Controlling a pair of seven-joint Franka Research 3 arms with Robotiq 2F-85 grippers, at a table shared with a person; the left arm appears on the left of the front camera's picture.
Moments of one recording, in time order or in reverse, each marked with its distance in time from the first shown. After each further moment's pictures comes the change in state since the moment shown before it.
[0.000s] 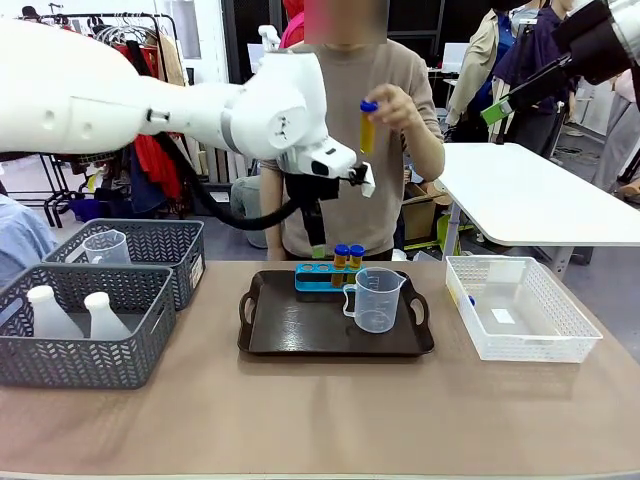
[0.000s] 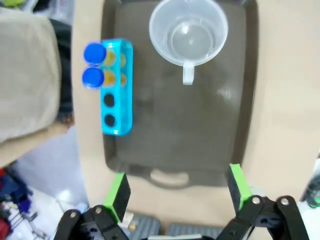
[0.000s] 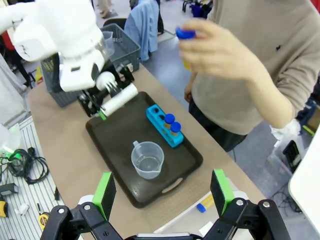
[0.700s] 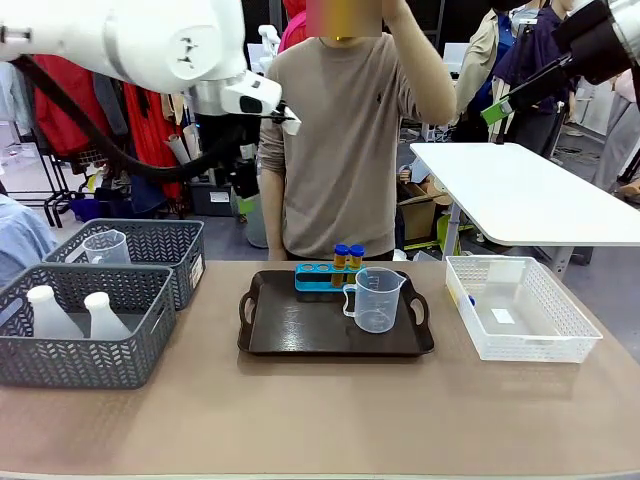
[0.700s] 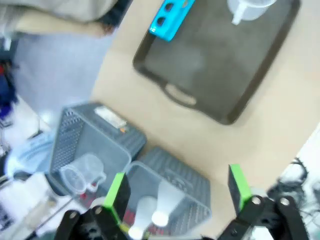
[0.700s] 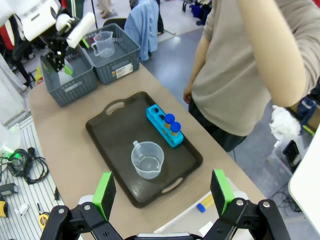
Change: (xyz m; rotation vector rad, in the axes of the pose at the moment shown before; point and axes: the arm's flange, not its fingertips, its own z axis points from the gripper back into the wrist) left arm -0.110 -0.024 0.110 0.155 0.066 0.464; right arm 0.000 0.000 0.000 0.000 0.000 0.000
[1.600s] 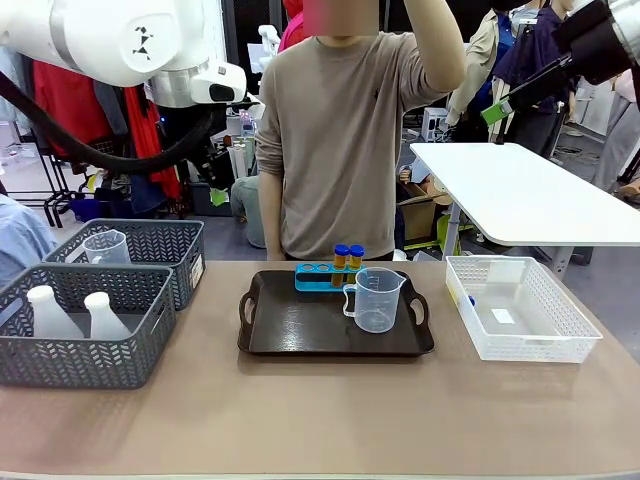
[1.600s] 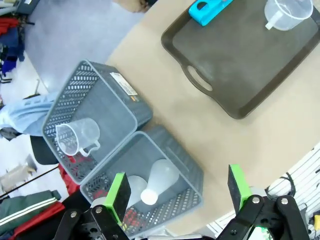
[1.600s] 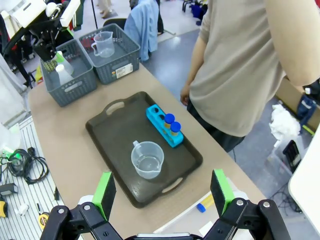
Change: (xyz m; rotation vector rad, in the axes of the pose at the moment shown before) left arm -0.040 0.010 0.018 0.051 -0.011 0.226; right arm 0.000 0.000 0.000 0.000 0.000 0.000
